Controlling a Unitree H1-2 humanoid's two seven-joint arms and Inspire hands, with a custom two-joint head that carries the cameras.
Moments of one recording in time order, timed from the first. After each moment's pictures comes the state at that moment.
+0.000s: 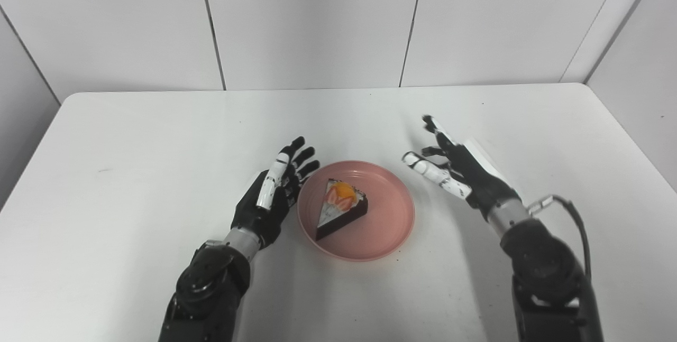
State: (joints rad) left arm -0.25 -0.08 -0.08 0.08 -0.19 0.27 -0.18; right arm -0.16 -0.09 -0.15 -0.20 -0.42 0.21 0.36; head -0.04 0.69
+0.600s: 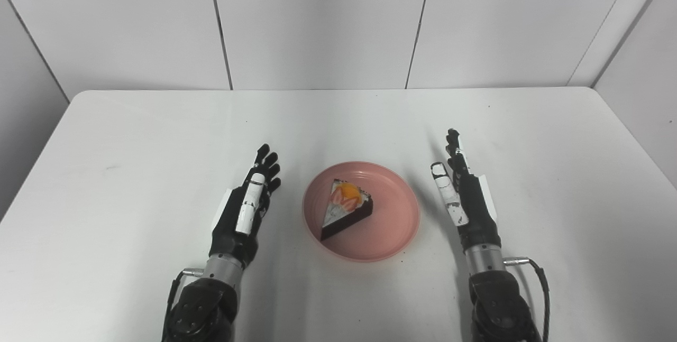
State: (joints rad) left arm -0.15 -0.07 -0.08 0.05 -0.09 0.09 -0.12; right arm -0.13 -0.03 -0.11 0.01 -0.23 -0.11 0.02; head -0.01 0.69
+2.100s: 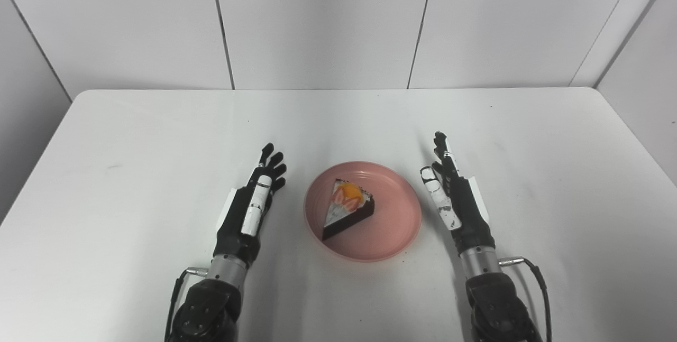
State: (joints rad) left arm -0.16 -0.06 -0.11 0.09 -0.03 0.03 -0.11; right arm -0.11 -0.08 -0.02 -0.01 -0.21 -0.11 -0.02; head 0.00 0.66
